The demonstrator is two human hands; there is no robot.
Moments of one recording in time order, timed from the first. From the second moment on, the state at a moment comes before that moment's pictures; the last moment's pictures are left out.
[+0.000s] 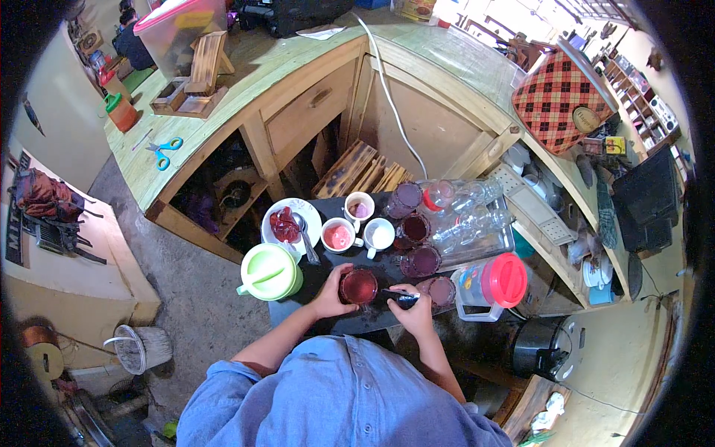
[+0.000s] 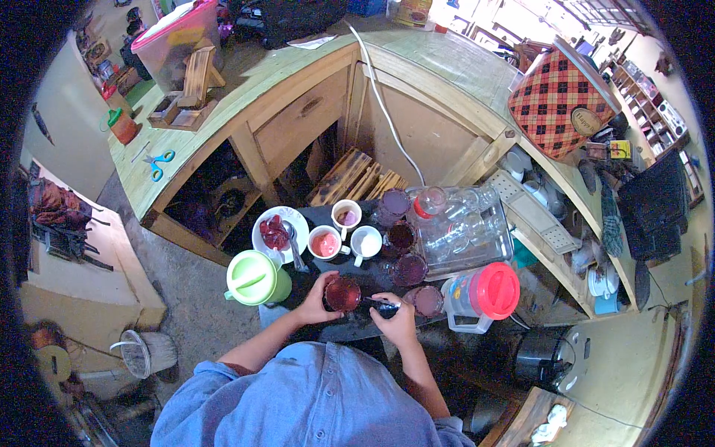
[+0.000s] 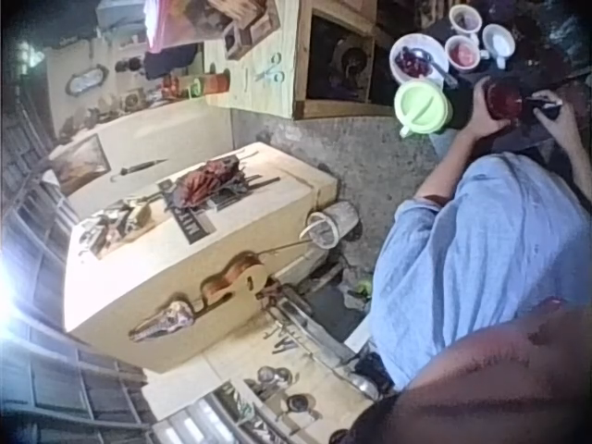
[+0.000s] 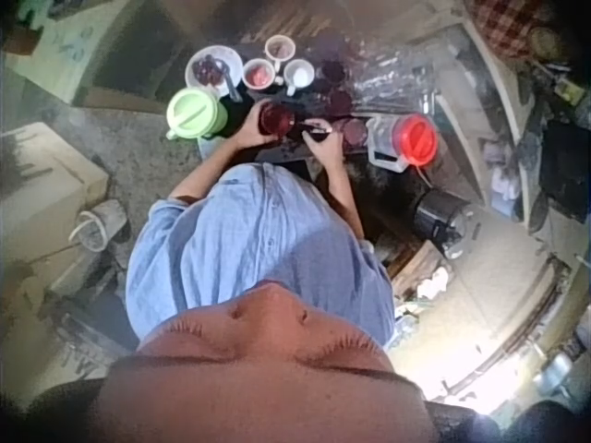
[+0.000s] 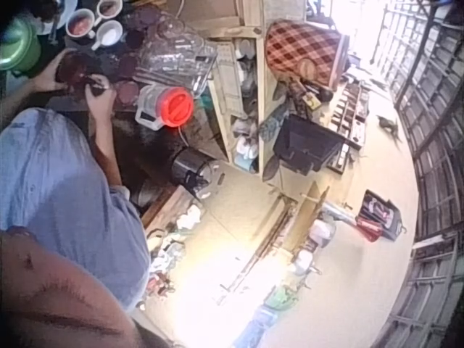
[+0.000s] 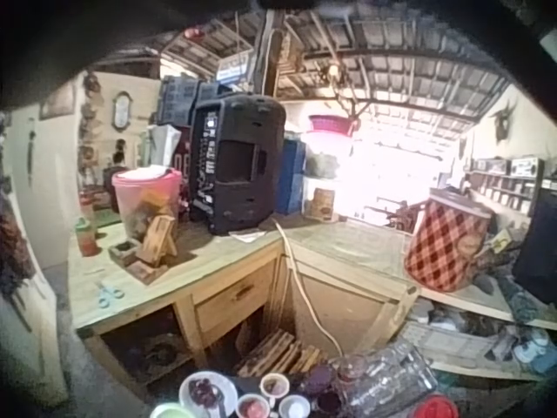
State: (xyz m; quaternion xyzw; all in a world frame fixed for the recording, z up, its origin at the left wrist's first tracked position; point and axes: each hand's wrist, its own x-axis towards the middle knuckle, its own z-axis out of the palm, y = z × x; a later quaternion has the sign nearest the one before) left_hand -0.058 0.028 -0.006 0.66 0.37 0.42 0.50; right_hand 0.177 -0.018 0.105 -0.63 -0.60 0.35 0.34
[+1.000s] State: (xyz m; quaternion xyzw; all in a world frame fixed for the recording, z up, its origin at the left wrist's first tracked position) left_hand -0.071 0.041 -0.001 0.65 0.36 0.32 0.59; right_hand 0.178 -0.009 0.099 -0.59 -0.65 0.35 0.31
